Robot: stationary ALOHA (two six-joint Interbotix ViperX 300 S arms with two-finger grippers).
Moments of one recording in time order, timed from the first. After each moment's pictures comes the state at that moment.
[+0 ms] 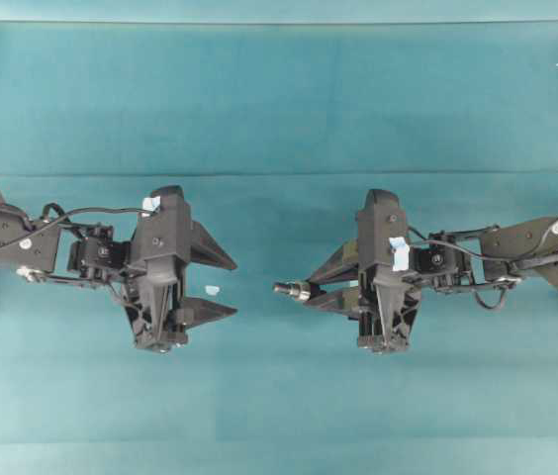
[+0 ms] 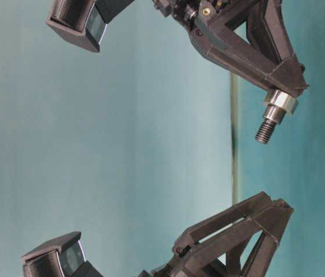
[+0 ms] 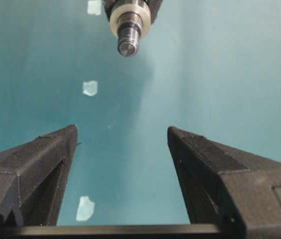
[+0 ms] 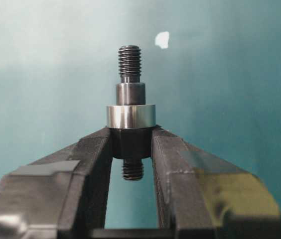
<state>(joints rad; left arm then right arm) -0.06 -0.10 0.84 0.02 -0.18 -0.17 0.07 -0.01 0.86 0.03 -0.28 0.13</state>
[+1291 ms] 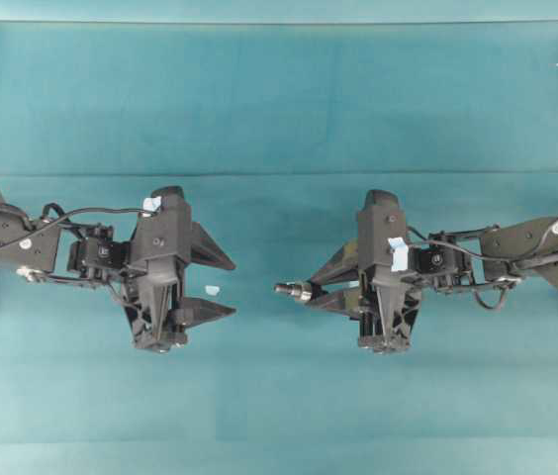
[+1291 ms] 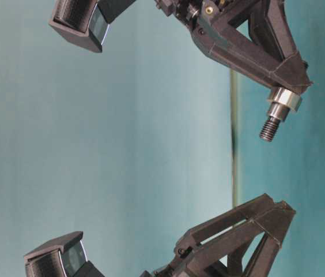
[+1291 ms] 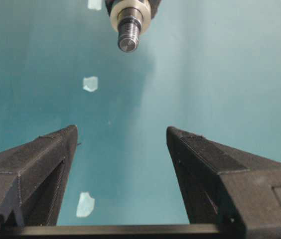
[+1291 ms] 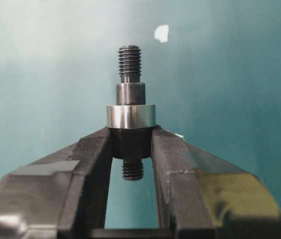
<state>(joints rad) -0.06 -0.10 0.84 0.02 -0.16 -0.17 0.07 -0.01 0.86 0.03 -0.27 0.13</state>
